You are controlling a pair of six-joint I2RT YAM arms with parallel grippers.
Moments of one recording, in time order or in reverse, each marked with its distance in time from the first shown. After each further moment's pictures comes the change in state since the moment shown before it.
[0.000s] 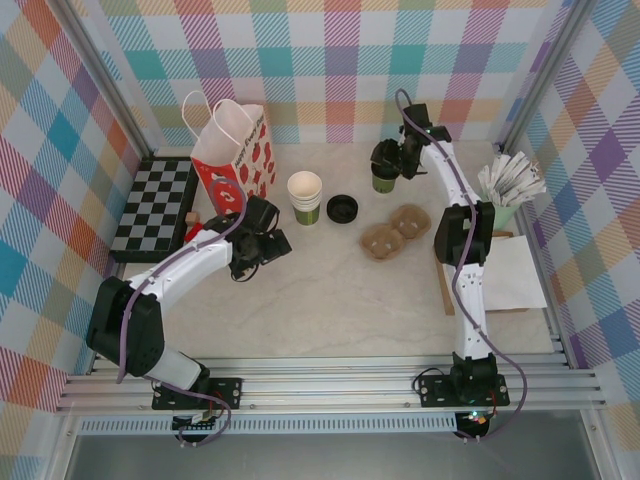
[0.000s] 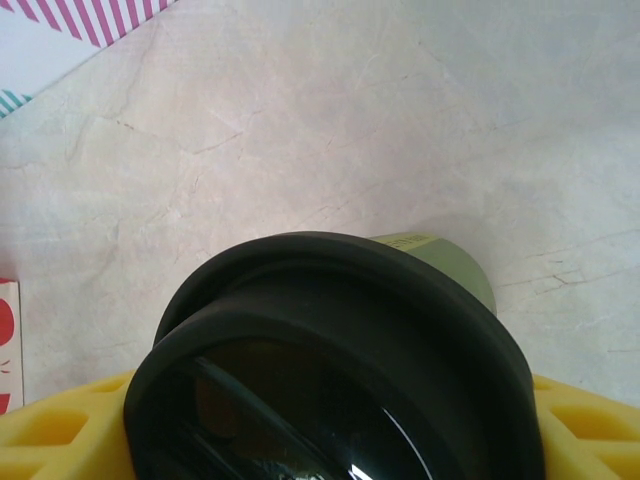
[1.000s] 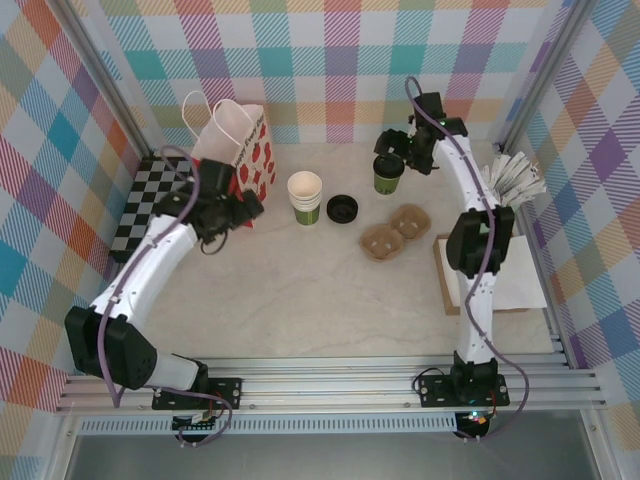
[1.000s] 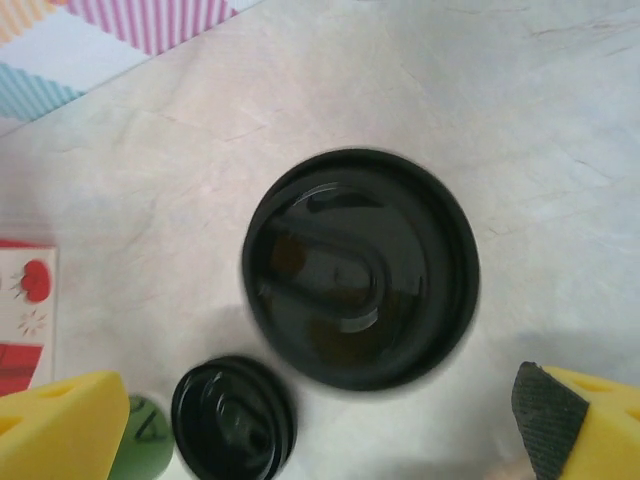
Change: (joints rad) left arm 0.220 -0.095 0.296 -0.144 0.005 0.179; right arm -0.003 -0.280 -0.217 -0.010 0.034 -0.058
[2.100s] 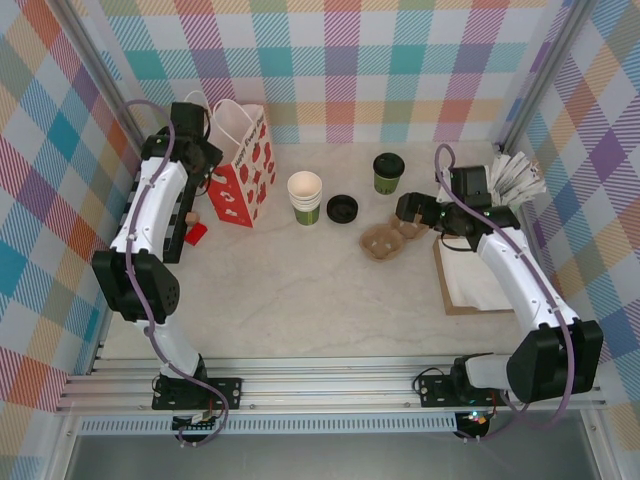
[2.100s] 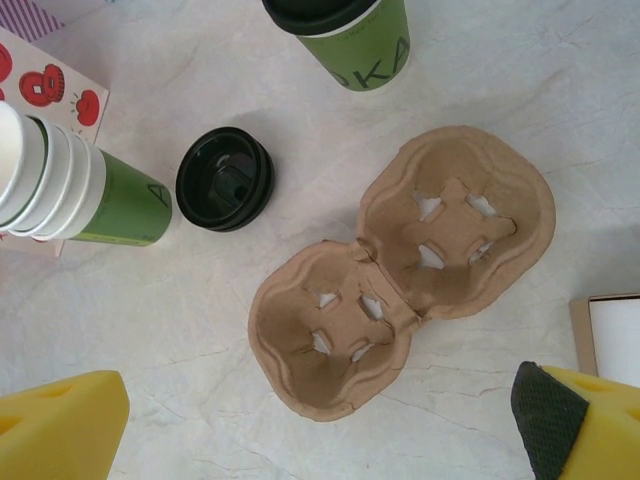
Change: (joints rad) left arm 0.193 0.411 0.505 -0.074 -0.048 -0.267; right arm 0.000 -0.921 -1.114 0.331 -0.023 -0.112
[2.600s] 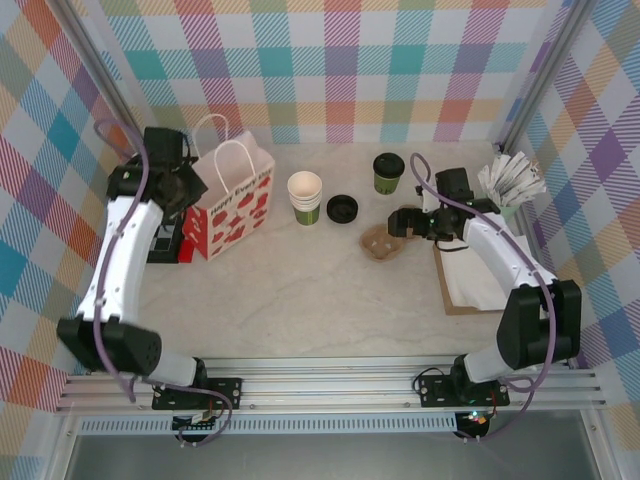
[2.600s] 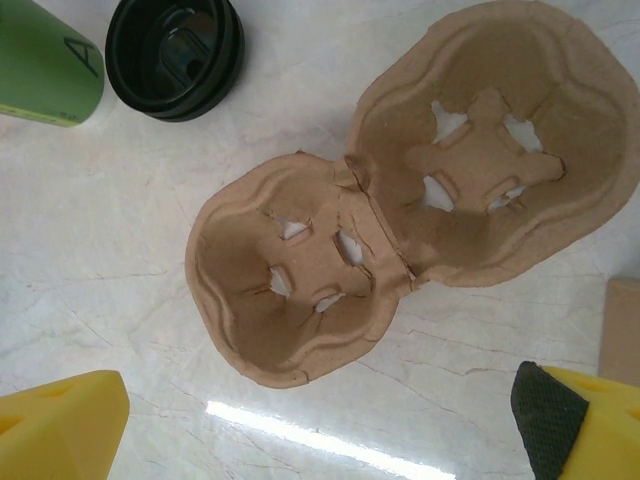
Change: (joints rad) left arm 0.000 -0.408 -0.267 -0.153 0.013 0.325; right arm 0.000 0.185 0.006 -0.050 -0.076 -0.196
